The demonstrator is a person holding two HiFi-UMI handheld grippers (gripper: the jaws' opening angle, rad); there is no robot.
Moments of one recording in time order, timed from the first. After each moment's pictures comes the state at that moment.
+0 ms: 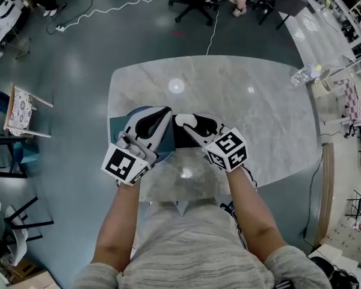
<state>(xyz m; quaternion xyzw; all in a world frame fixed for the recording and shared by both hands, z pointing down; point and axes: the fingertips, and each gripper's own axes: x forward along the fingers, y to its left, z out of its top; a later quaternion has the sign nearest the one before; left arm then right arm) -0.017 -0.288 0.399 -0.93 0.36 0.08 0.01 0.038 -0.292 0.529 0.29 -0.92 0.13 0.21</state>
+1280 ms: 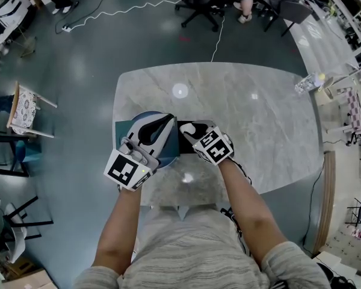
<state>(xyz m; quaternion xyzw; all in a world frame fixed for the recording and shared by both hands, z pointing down) -0.029 -0.289 0.399 -0.93 0.36 0.07 0.01 0.024 -0.306 0.626 0.25 -0.88 0.13 0.38</state>
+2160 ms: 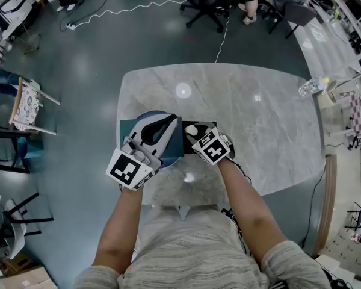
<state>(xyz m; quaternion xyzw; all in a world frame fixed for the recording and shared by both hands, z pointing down) -0.035 -0.288 0.397 -0.93 0.36 0.07 0.01 0.020 -0.305 0.649 0.25 -0.86 0.12 0.42</state>
